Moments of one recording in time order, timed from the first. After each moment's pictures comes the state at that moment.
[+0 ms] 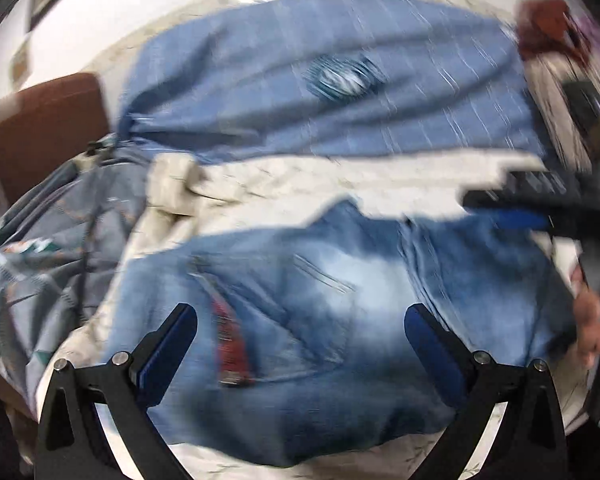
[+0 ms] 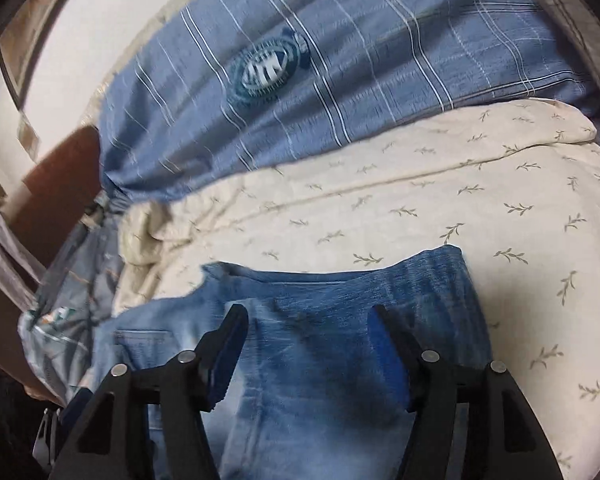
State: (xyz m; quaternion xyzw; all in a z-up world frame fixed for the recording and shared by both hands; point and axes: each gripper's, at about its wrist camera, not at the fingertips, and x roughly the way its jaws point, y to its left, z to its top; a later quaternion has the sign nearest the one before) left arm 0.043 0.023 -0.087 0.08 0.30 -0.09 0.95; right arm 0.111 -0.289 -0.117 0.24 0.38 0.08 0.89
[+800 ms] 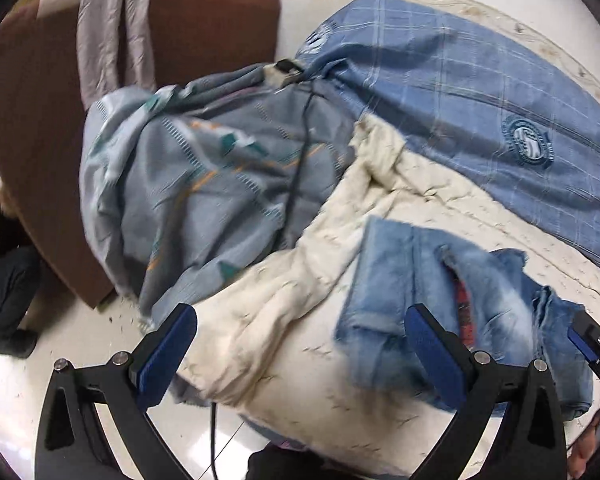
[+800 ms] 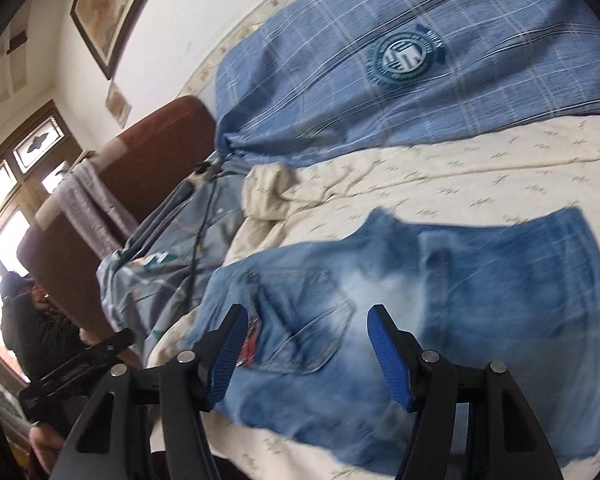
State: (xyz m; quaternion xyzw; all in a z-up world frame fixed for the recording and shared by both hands) left arm 0.025 0.208 -0.068 -0.08 0.37 0.10 0.92; right arm 0.051 -0.191 -0.093 0.22 0.34 0.24 0.88
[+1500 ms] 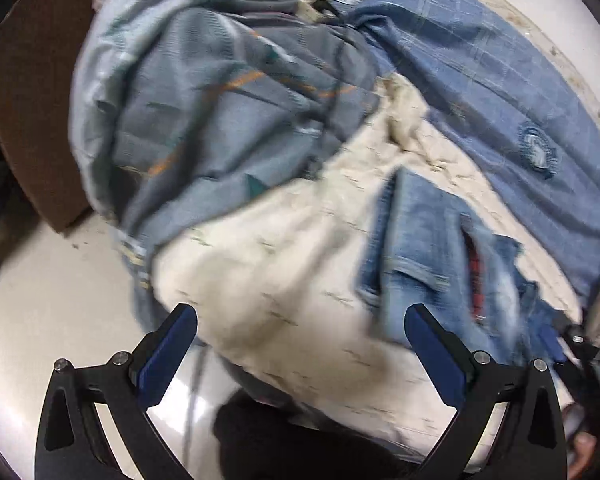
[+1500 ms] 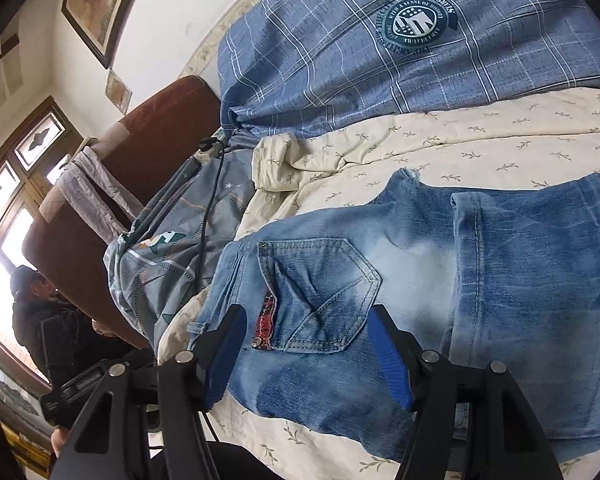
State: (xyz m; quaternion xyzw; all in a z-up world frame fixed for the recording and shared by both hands) left arm 0.016 0.249 -0.102 -0.20 0.45 0.03 0.87; right arm 0.060 -0.175 -0.106 0.23 0.38 0.26 0.86
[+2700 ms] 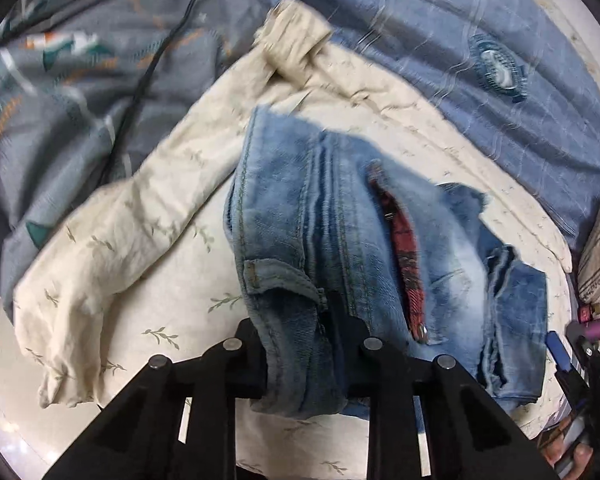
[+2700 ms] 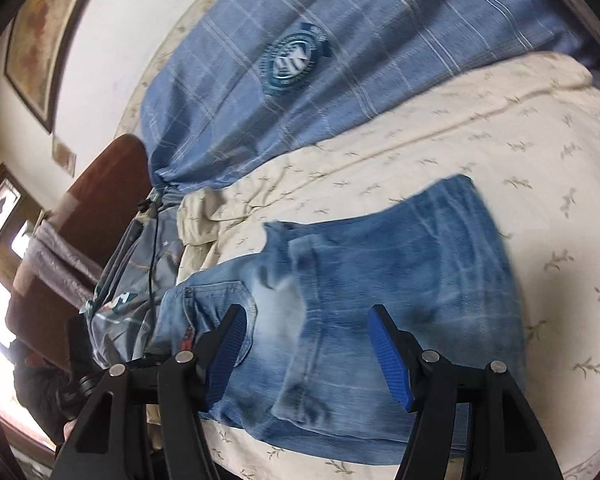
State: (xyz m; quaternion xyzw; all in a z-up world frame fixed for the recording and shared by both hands) left arm 0.101 0.137 -0.102 -0.12 0.51 -0.05 0.85; right arm 0.059 -0.292 -0.113 0.31 0.39 0.15 0.86
